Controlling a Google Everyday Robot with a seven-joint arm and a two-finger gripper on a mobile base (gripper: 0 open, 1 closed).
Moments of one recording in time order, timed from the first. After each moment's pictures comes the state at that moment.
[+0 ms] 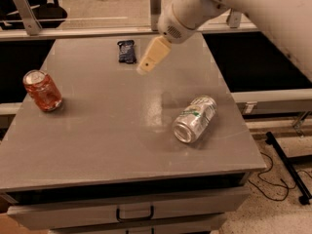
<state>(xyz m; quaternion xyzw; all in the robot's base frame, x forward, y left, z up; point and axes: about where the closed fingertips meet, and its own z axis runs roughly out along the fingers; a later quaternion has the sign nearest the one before) 0.661 -0.003 0.938 -0.56 0.74 0.07 0.35</state>
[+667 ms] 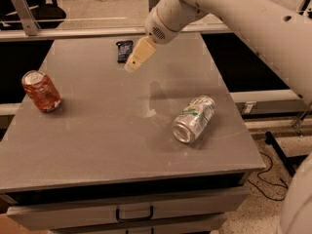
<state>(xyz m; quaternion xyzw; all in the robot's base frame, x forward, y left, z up) 0.692 0.039 0.924 -0.56 0.74 0.09 0.36</state>
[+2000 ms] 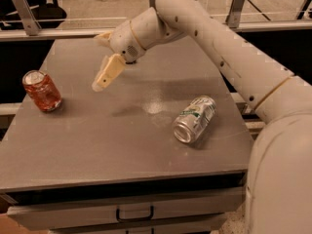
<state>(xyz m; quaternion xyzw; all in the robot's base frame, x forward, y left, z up) 0.630 0.161 0.908 -0.68 0.54 0.32 0.38</state>
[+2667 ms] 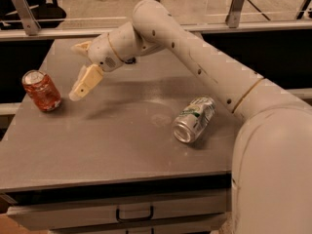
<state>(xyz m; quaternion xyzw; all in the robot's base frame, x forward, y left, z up) 0.617 0.225 0.887 -0.68 0.51 0.37 0.39</state>
